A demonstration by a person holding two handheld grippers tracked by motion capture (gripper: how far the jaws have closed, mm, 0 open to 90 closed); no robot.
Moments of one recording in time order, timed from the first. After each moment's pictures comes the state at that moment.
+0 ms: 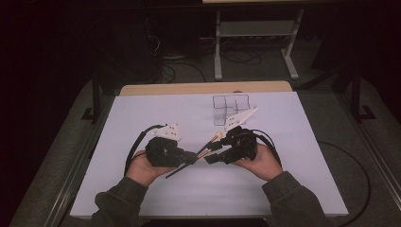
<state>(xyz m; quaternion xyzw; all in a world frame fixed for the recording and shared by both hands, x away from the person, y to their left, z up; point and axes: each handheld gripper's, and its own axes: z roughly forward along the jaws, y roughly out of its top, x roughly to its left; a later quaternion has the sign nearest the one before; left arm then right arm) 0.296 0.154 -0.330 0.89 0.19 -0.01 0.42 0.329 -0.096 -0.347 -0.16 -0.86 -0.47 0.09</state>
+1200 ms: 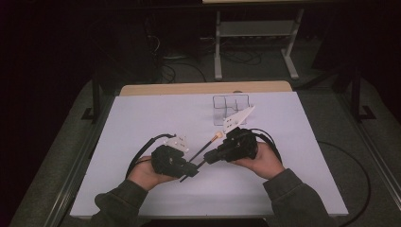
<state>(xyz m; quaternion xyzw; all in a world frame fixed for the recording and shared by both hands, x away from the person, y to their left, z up) 0.292 0.145 -0.356 0.92 0.16 -0.04 0.34 0.322 -0.093 -0.333 -0.11 -0.88 -0.46 0.11</state>
